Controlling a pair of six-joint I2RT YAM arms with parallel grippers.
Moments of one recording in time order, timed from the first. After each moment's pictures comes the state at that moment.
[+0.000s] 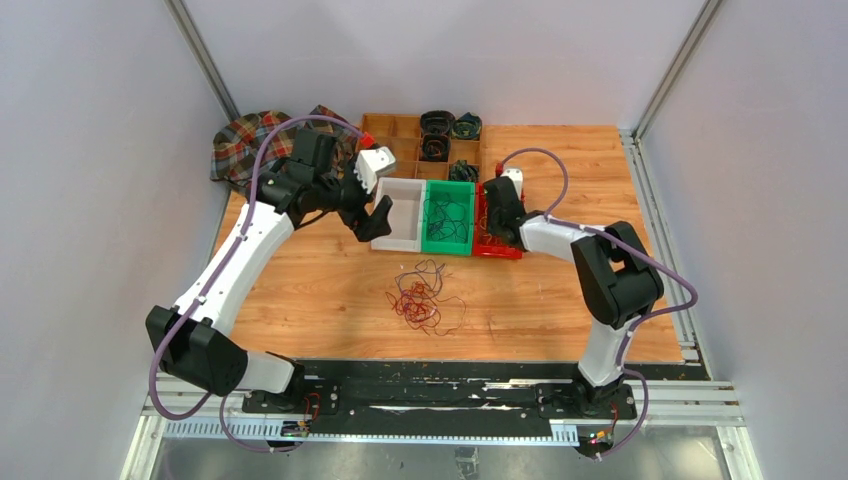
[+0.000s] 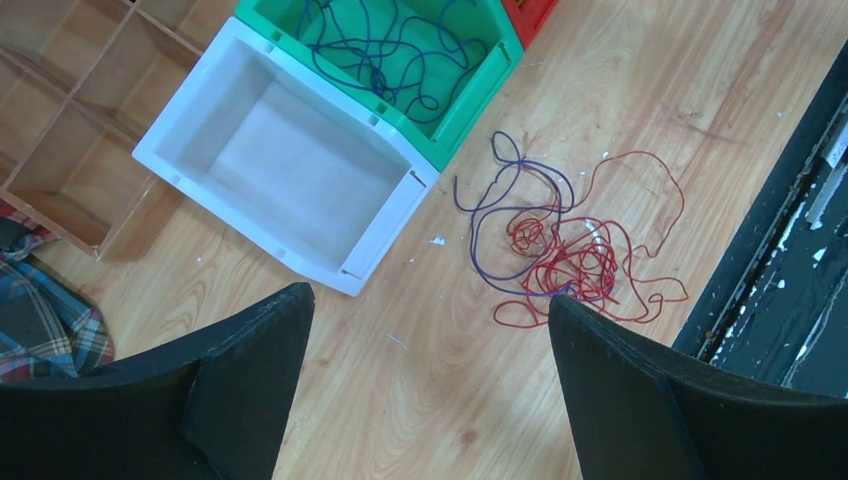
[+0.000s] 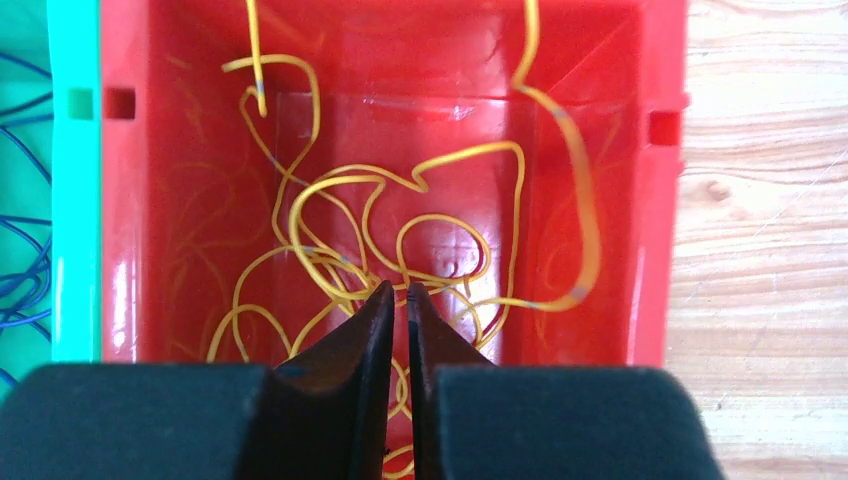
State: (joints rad) left arm -0.34 1.37 1.39 -0.81 0.54 0.47; right arm 0.45 1.82 1.05 0.00 0.35 0.34
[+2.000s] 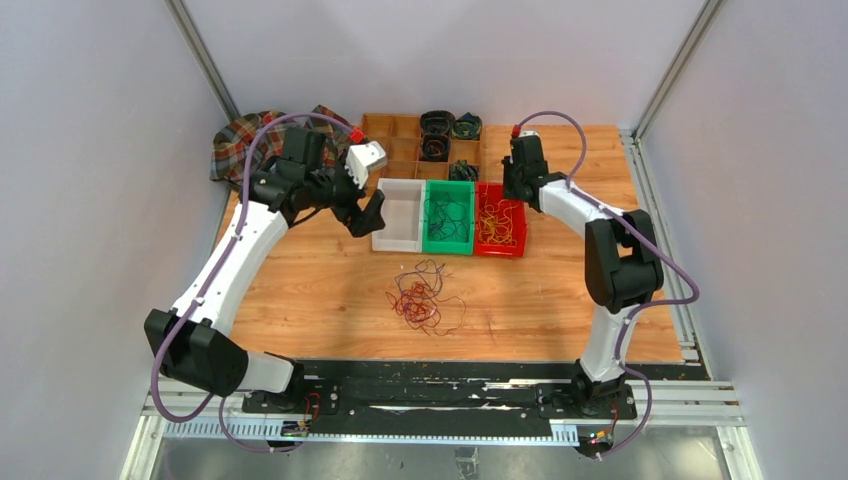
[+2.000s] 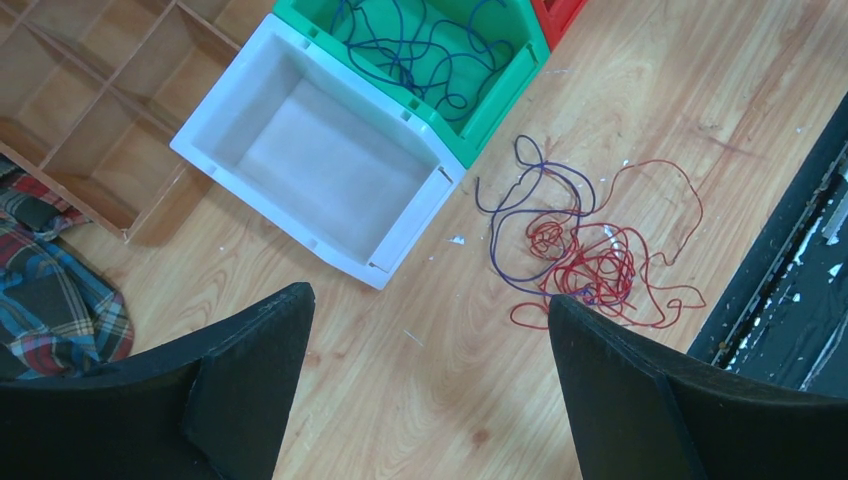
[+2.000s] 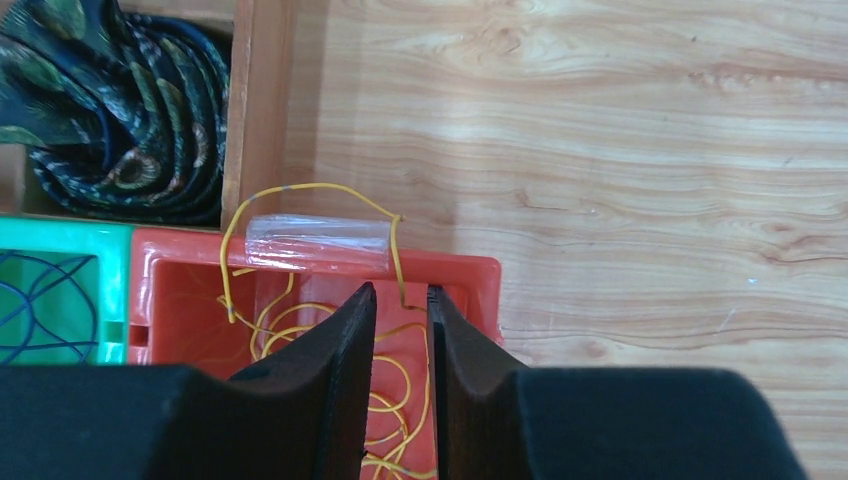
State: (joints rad) left arm -0.29 1.36 1.39 -0.80 0.56 0.47; right arm 0.29 1.90 1.36 -0.18 0.16 0.19
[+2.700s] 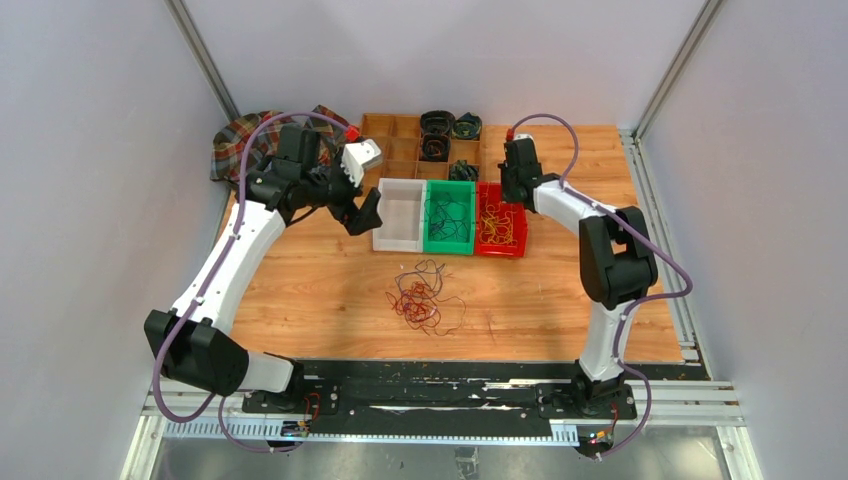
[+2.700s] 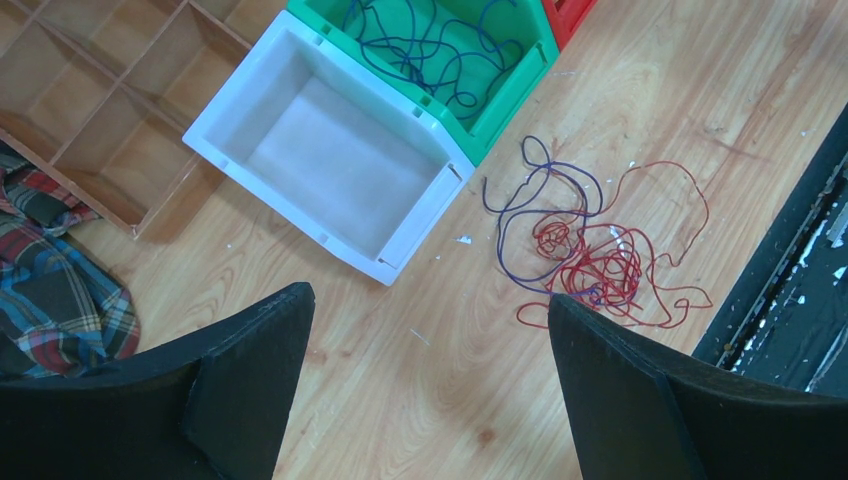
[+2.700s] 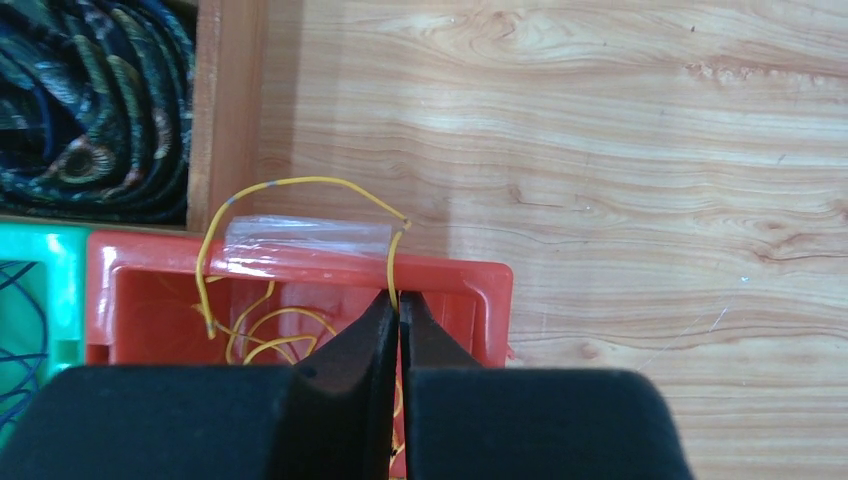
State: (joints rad) left arm -0.26 1.36 1.39 -0.79 0.58 0.48; right arm 0.31 1.96 1.38 -0.20 0.21 0.16
